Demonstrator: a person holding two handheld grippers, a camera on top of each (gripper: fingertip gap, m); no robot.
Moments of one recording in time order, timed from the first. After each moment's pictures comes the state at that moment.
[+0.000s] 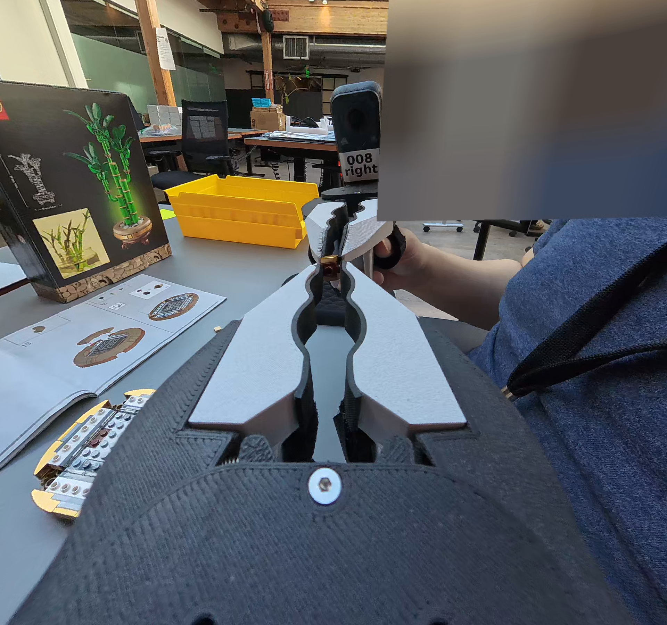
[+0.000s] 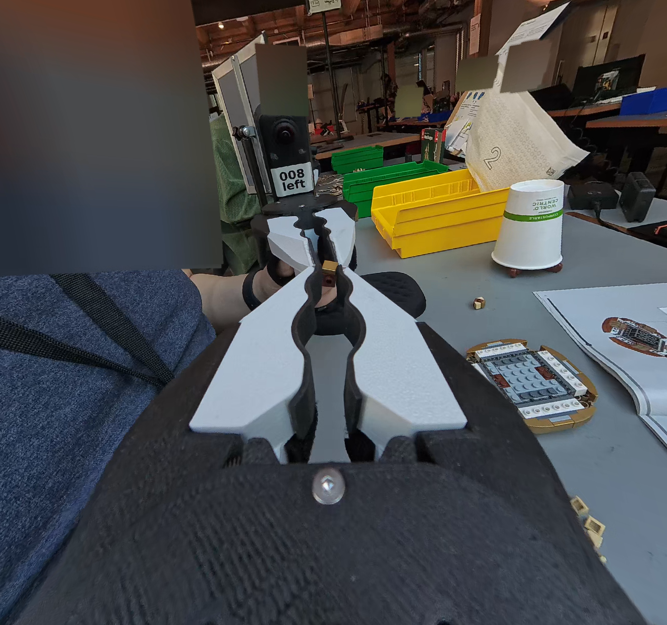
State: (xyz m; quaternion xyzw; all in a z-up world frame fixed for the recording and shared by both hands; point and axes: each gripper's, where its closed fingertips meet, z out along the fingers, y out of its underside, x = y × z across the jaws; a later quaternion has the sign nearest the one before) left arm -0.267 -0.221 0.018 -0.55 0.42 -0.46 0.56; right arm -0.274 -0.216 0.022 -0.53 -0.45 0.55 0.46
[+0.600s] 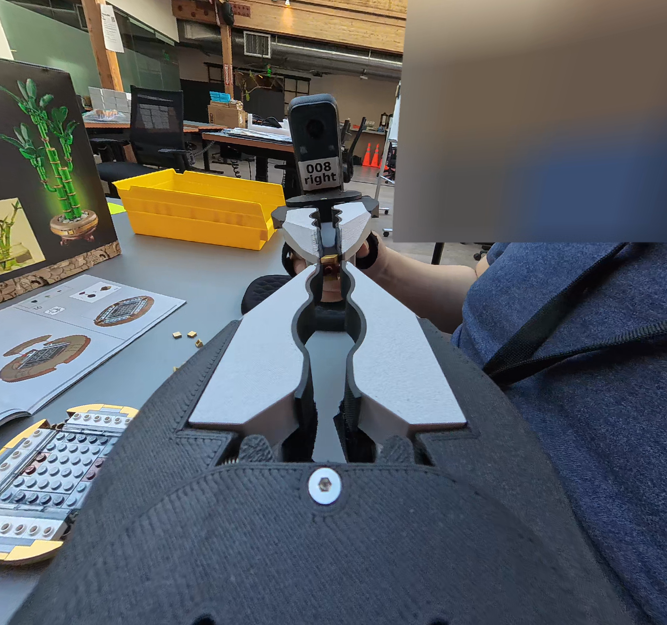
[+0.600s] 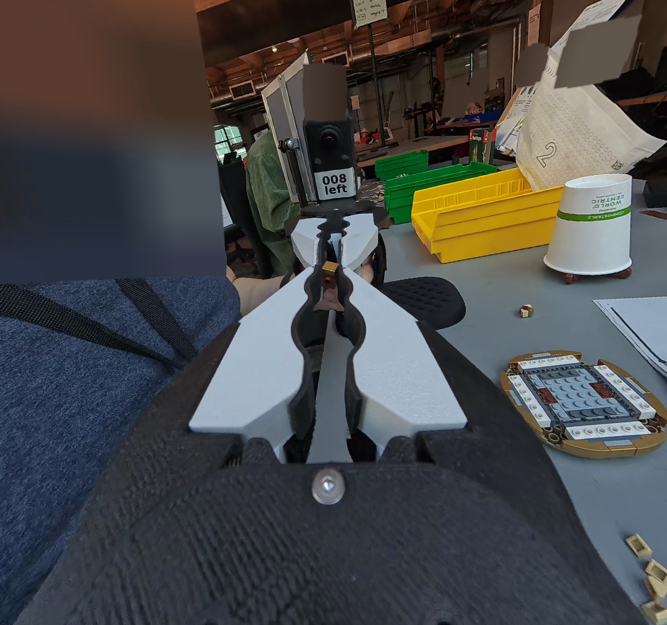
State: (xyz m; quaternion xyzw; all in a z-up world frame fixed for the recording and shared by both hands) left arm -0.263 -0.230 0.021 -0.54 0.42 -0.51 0.52; right arm -0.270 -0.226 0.025 -0.50 -0.46 0.61 0.42
